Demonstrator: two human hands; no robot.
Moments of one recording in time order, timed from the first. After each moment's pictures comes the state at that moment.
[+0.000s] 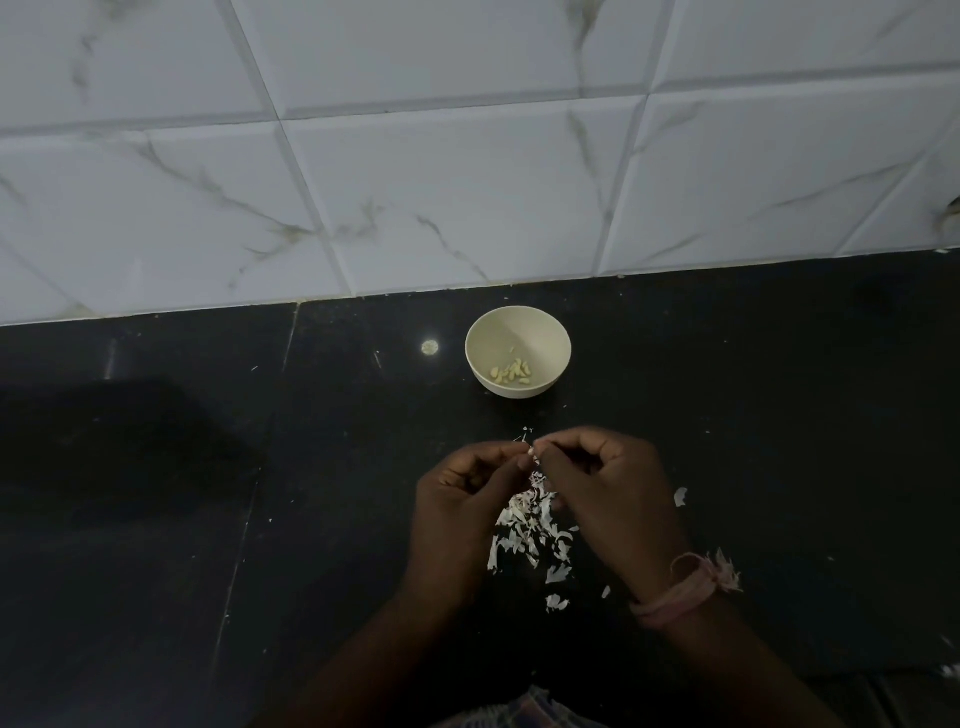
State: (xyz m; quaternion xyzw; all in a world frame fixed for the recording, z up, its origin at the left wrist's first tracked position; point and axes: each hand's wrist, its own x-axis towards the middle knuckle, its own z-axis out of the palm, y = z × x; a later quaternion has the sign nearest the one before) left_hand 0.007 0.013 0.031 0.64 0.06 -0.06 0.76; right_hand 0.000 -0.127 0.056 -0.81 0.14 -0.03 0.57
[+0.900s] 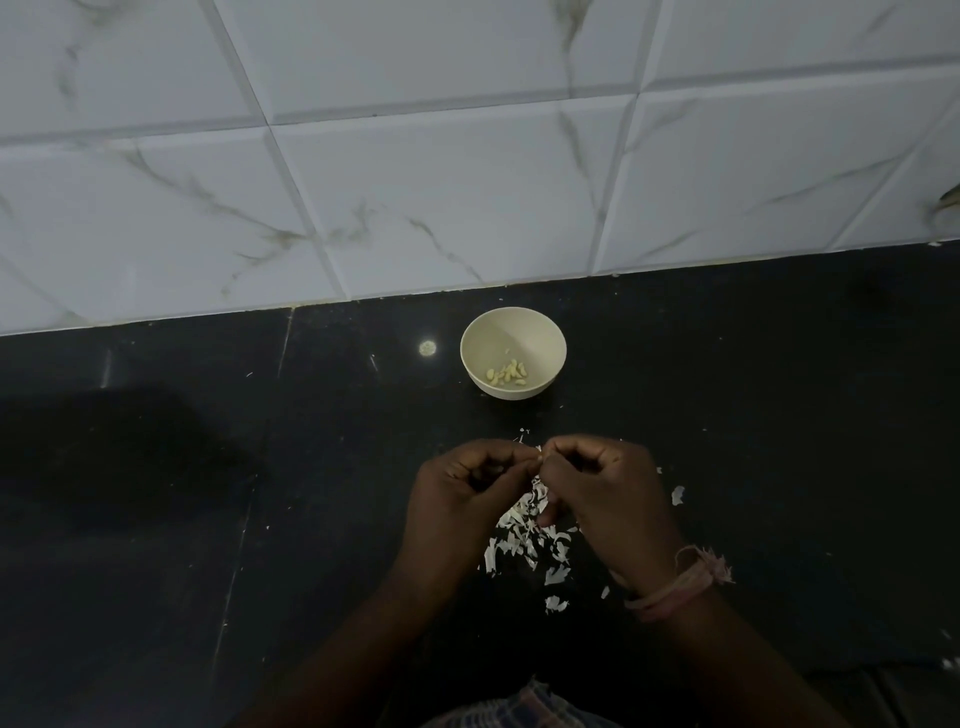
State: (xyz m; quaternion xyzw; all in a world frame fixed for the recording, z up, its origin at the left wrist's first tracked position) left_hand 0.017 0.022 0.042 0.73 -0.06 -0.06 0.68; right_hand -0.001 -0.127 0.064 -0.75 0.14 0.01 0.64
